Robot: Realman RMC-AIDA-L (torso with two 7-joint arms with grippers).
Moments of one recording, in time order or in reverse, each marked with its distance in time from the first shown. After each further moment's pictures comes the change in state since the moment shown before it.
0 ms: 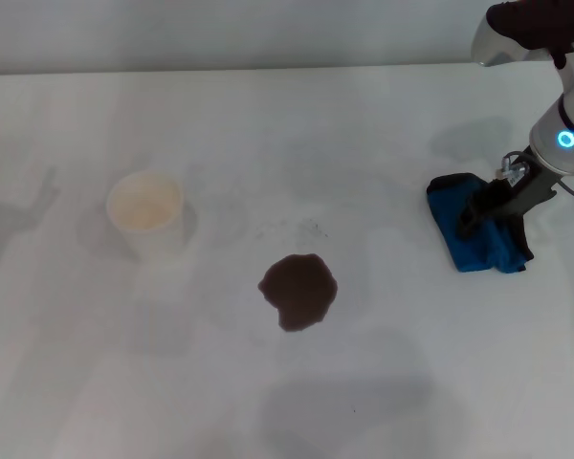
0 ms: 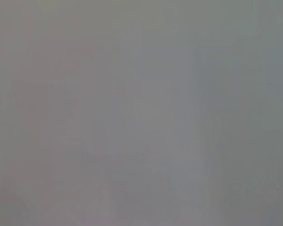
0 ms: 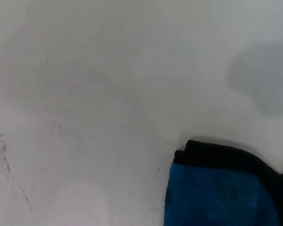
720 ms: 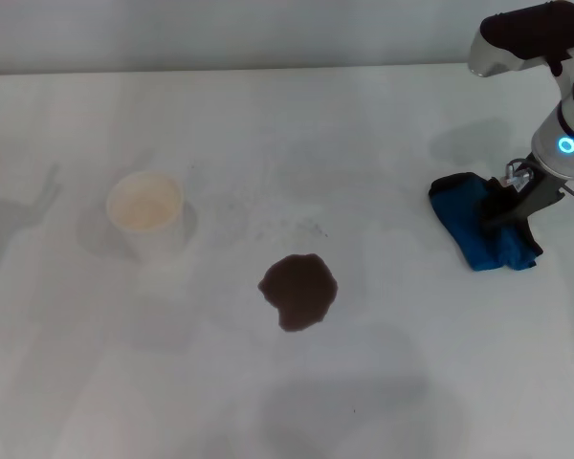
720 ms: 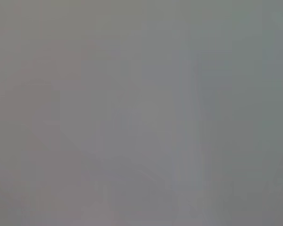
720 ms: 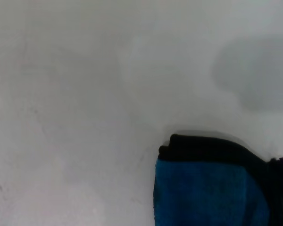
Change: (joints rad) left arm -0.010 0.000 0.000 -0.001 0.000 -0.009 0.000; right arm 0.013 -0.002 -0.031 0.035 -0.042 -0.020 0.007
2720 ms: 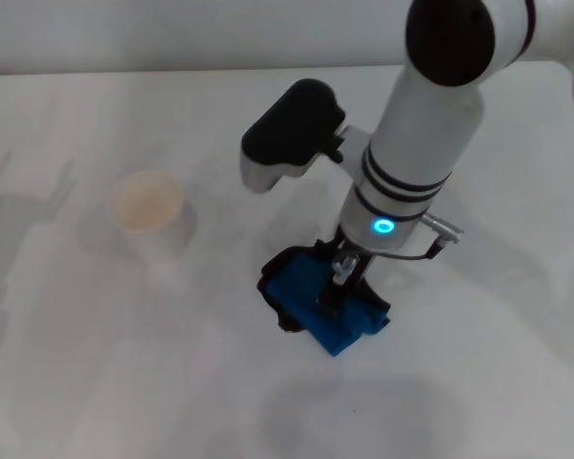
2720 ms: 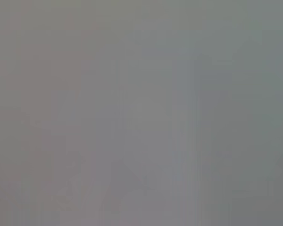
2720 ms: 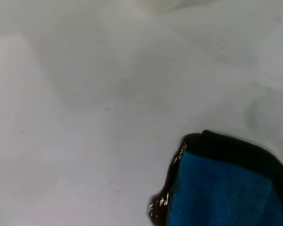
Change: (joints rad) left arm -0.014 -0.007 0.011 0.049 -0.014 -0.040 0.000; right arm 0.134 0.018 -0.899 -0.120 0.609 -0.063 0.087
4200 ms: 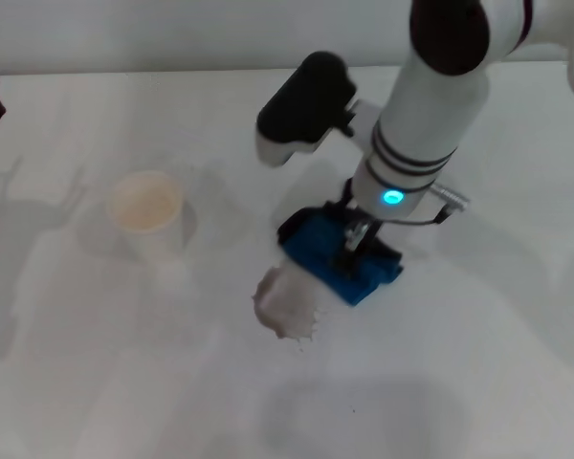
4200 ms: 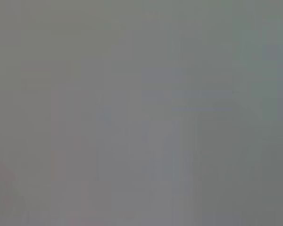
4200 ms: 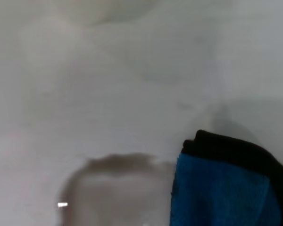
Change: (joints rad) left arm 0.016 -0.003 0.000 0.042 0.024 -0.009 0.024; right arm 0.050 -0.001 0.026 0.132 -0.072 -0.107 -0.057
